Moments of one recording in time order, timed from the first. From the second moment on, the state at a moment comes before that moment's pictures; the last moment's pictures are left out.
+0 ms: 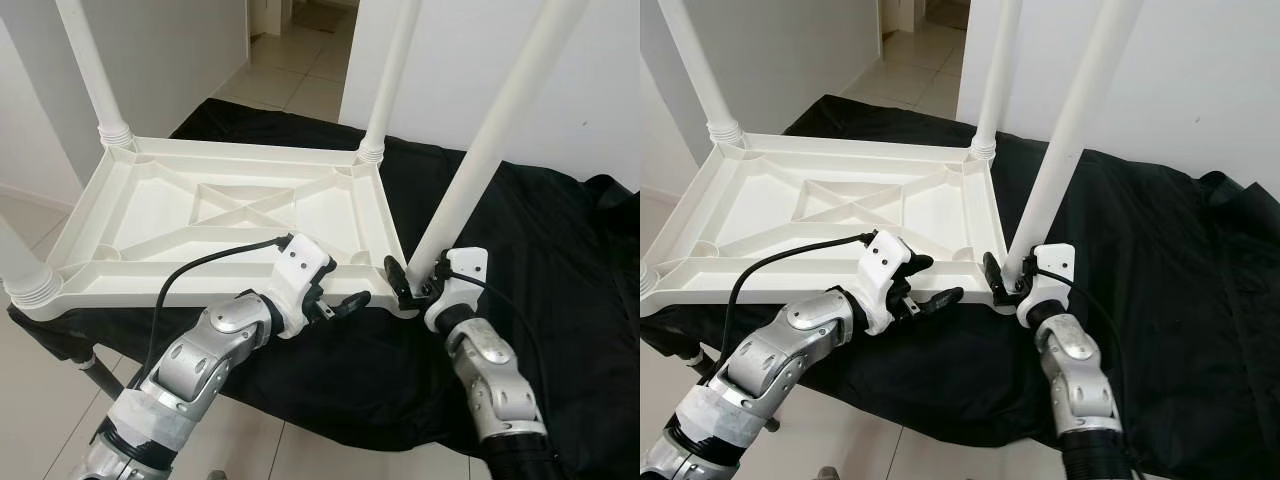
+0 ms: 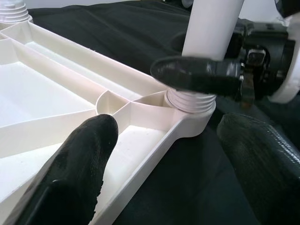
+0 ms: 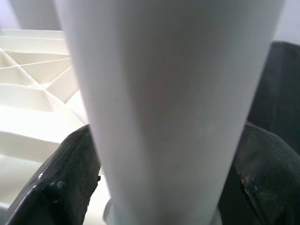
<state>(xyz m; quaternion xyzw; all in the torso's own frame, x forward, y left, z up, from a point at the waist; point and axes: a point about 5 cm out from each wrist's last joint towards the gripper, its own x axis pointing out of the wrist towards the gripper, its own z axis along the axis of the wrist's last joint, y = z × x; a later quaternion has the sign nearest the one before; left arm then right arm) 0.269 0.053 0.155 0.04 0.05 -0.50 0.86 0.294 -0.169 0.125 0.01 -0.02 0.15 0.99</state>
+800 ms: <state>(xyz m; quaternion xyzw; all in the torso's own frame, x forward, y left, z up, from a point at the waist) 0.268 0.052 0.156 0.04 0.05 -0.50 0.86 0.314 -0.183 0.126 -0.02 -0.02 0.27 0.96</state>
